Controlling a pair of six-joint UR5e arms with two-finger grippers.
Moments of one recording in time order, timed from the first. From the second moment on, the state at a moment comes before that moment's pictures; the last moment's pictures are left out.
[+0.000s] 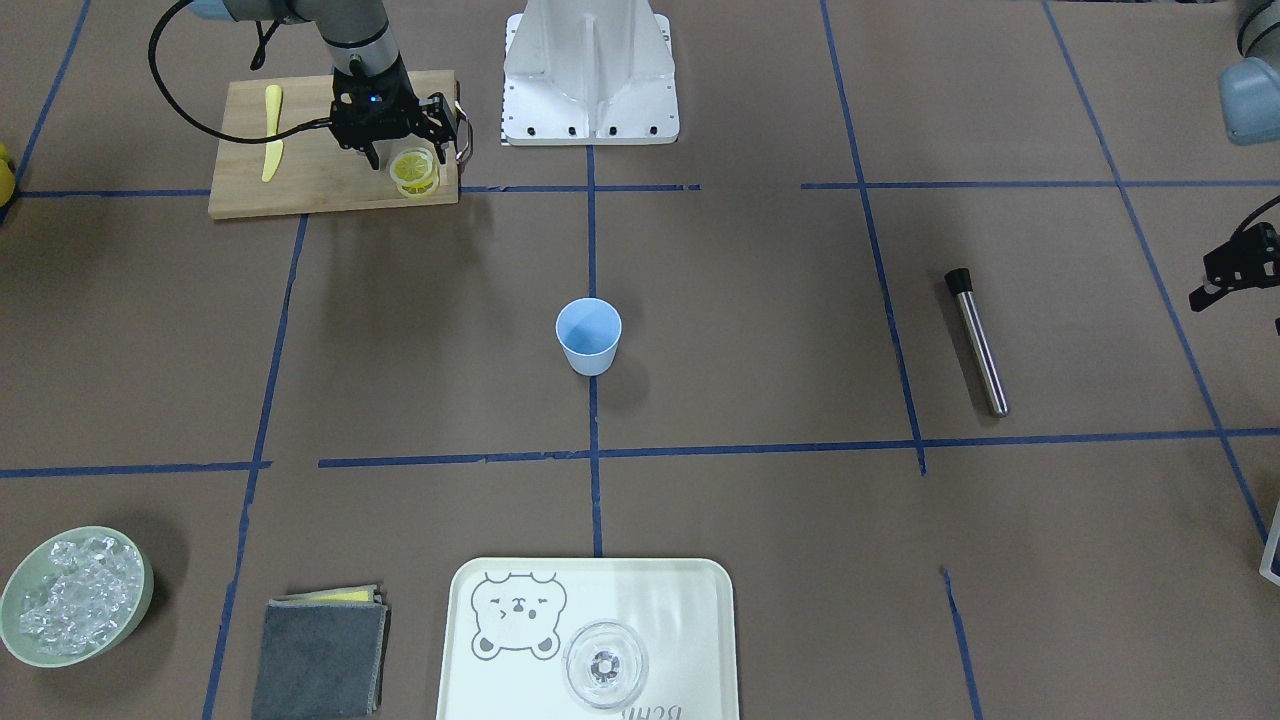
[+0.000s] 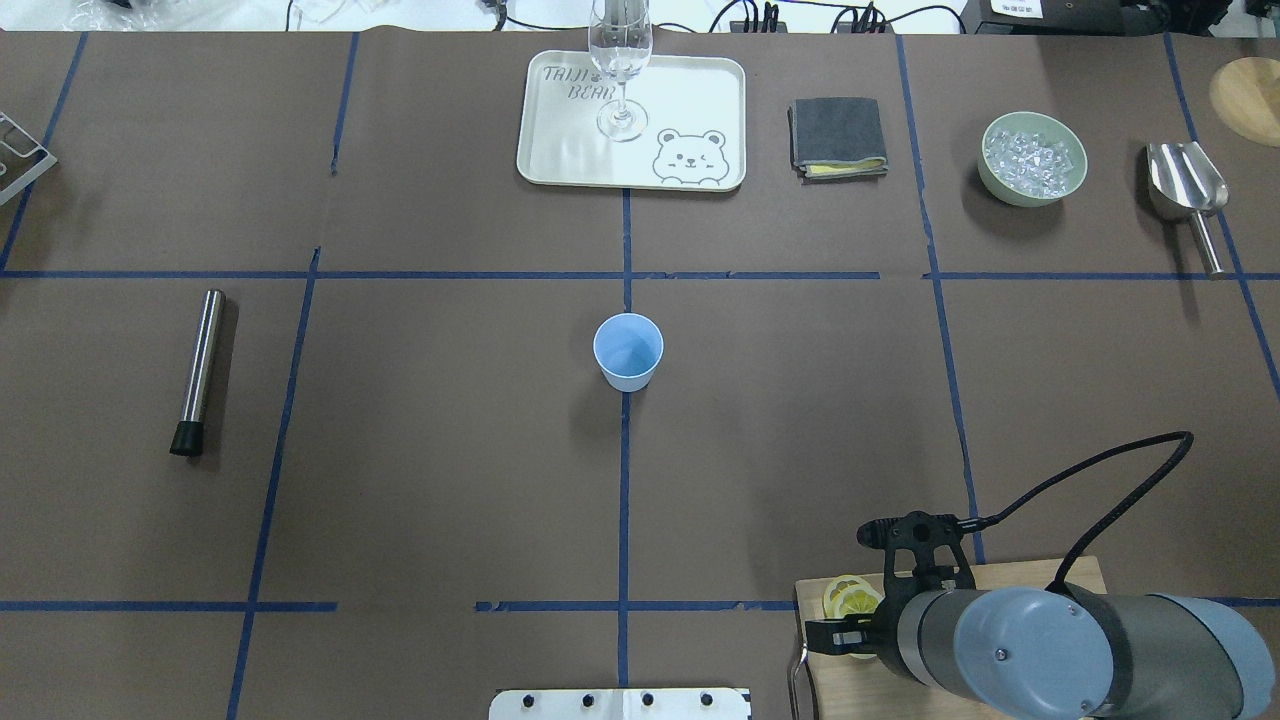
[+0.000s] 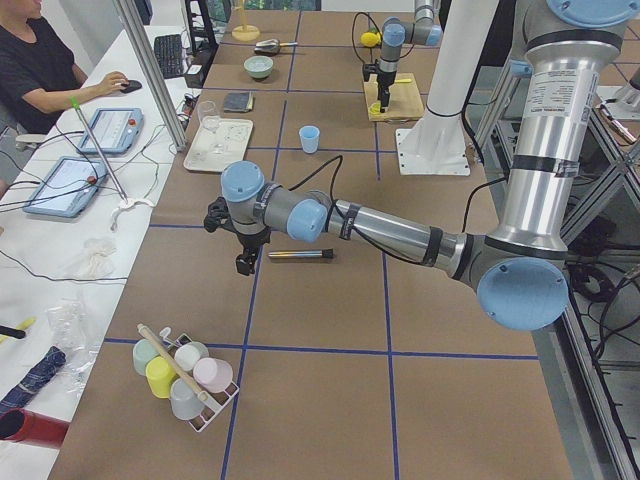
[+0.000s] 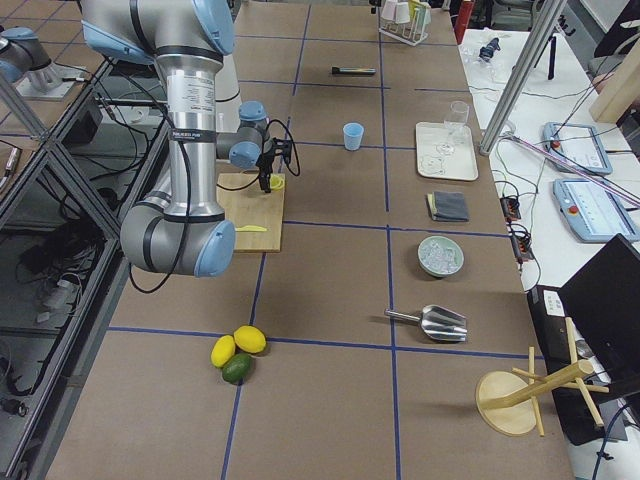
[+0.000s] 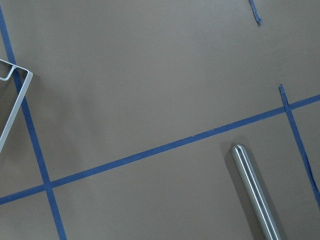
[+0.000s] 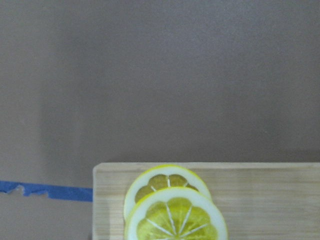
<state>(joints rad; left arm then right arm) -1.37 -1.69 -1.71 -1.67 -2.42 -0.08 0.10 -1.55 2.13 -1.34 1.59 1.45</state>
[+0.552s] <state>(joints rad) -1.37 -1.69 -1.71 -1.67 -2.42 -0.08 0.10 -1.54 2.11 -1.33 1.59 1.45</state>
